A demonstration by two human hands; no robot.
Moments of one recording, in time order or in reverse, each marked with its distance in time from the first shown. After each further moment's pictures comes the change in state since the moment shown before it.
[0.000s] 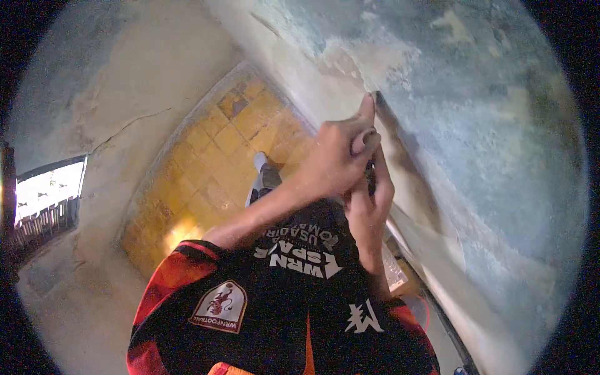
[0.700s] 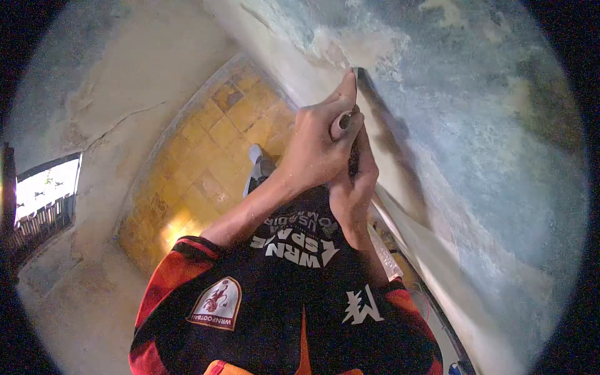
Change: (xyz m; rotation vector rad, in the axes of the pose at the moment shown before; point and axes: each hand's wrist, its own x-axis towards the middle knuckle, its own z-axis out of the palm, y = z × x) left_hand 0.001 -0.011 0.009 0.016 0.114 0.101; right_hand 0.021 0.035 -0.010 -0.150 -0.084 -0.212
